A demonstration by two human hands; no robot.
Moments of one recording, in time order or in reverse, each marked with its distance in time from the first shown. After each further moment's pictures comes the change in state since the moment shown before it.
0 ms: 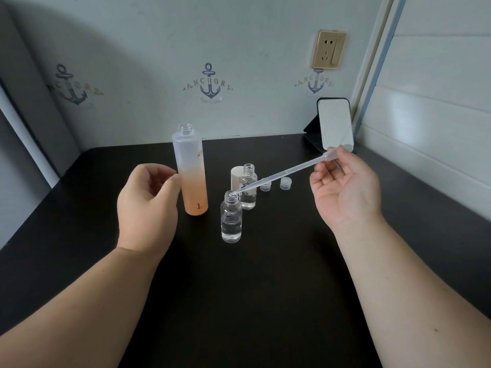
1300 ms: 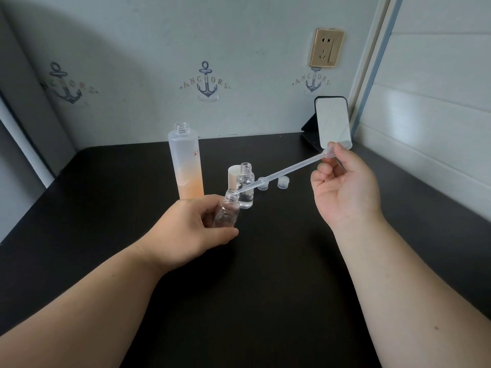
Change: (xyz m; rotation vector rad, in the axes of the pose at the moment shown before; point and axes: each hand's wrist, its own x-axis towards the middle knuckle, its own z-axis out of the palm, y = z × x) left_hand -0.007 -0.004 0.011 0.262 -0.789 0.175; right_hand 0.002 -0.002 0.000 0.033 -0.010 -0.023
